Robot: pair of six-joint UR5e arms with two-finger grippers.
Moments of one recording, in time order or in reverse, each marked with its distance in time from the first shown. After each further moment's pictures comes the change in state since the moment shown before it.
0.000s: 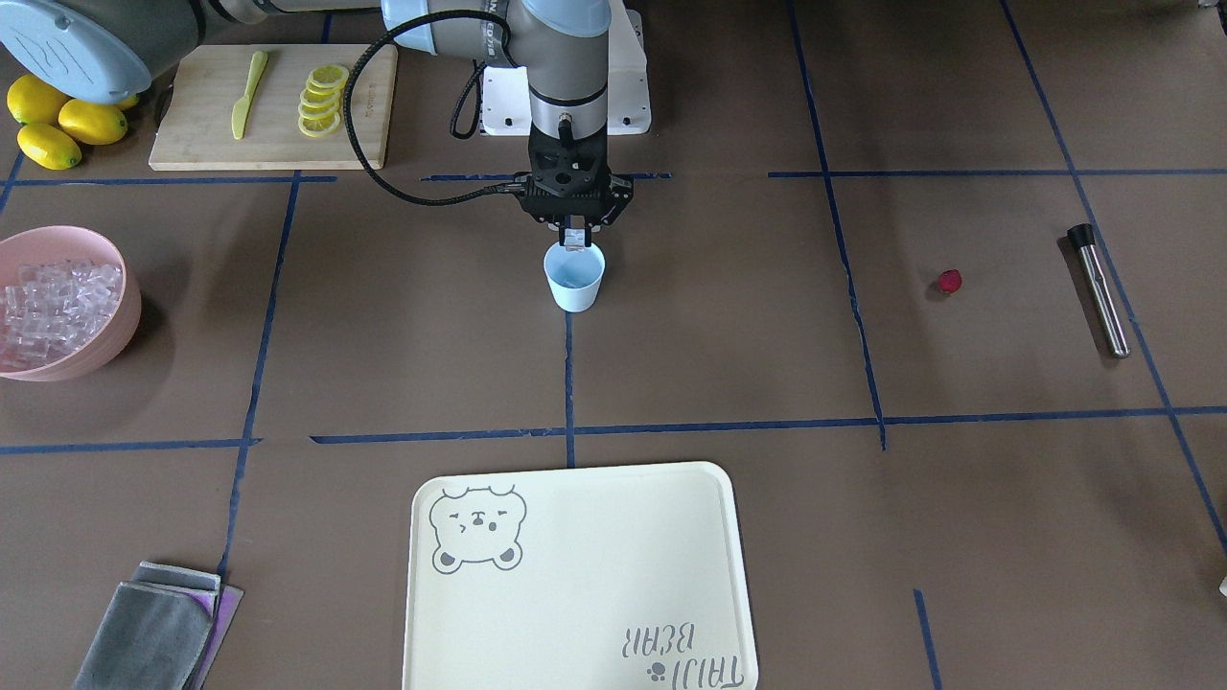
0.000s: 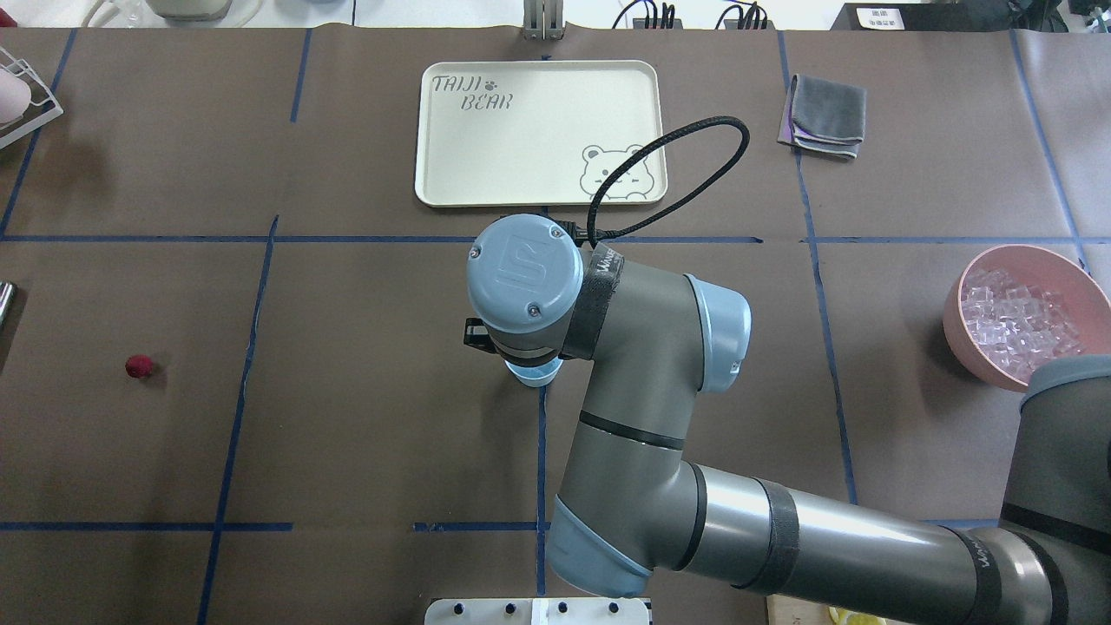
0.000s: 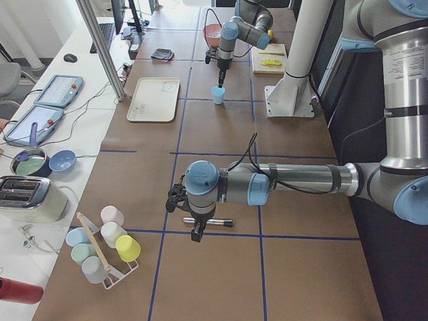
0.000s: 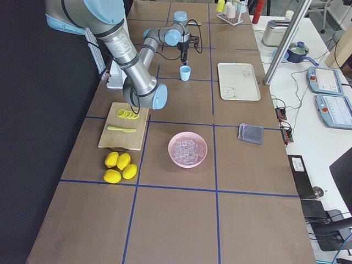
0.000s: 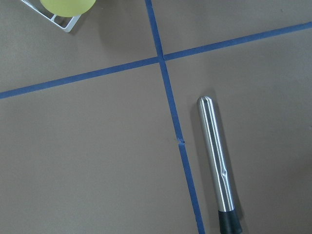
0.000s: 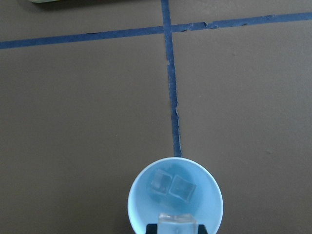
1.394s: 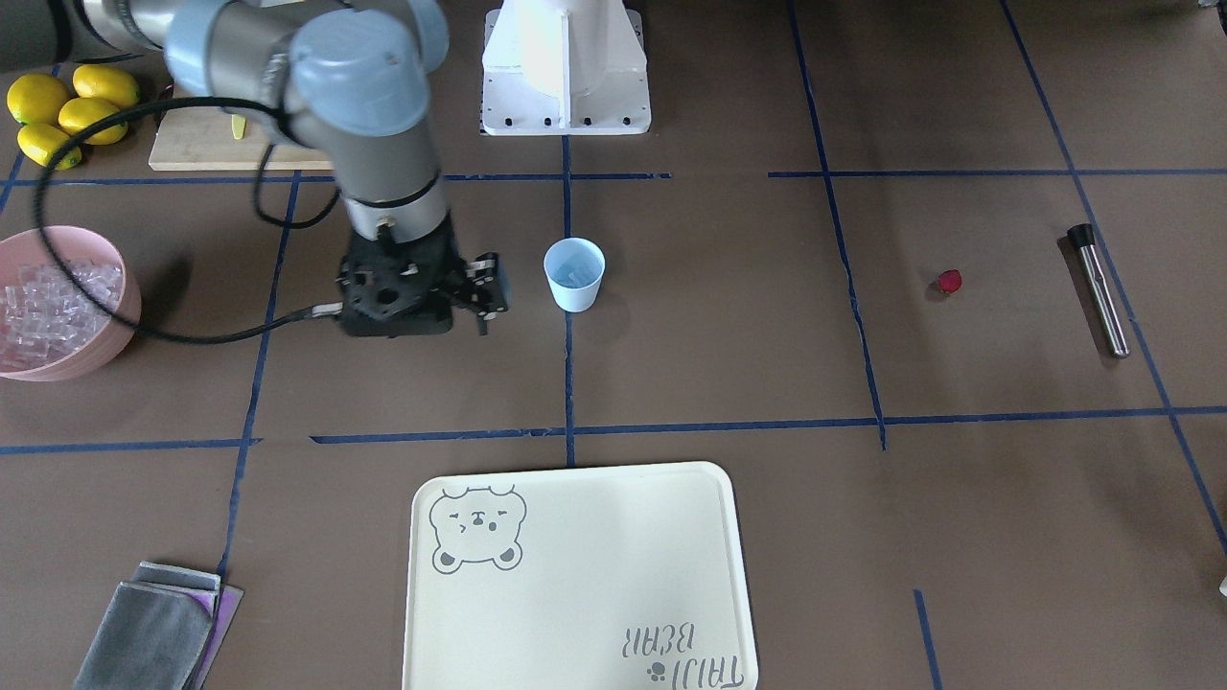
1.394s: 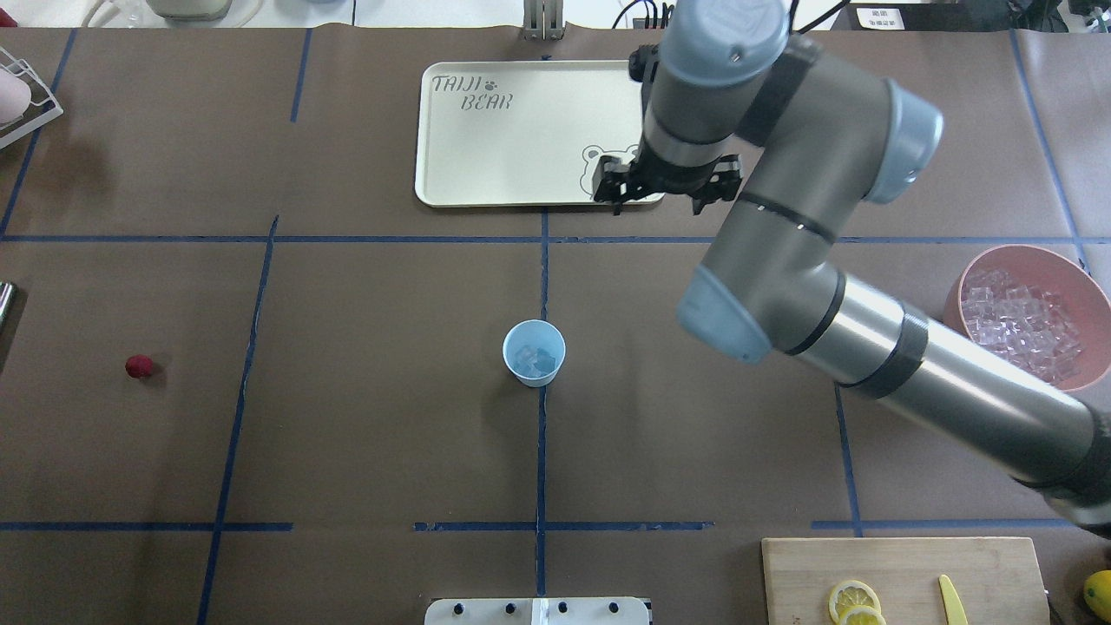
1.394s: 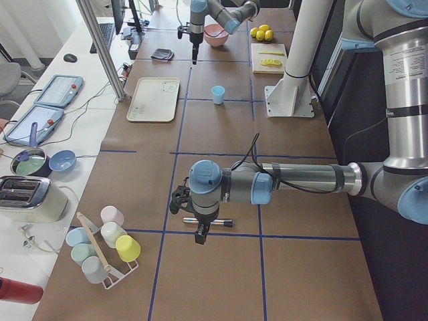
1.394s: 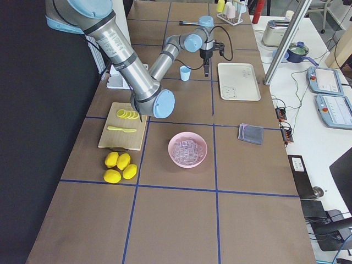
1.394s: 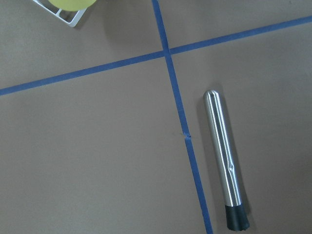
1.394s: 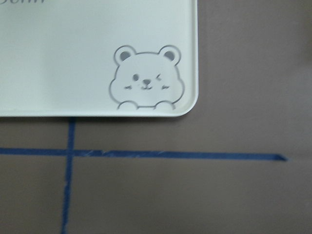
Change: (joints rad) left arm 0.014 0.028 -0.025 0.010 0.046 -0.001; right arm 0.426 -0.127 0.008 0.006 0.297 -0.466
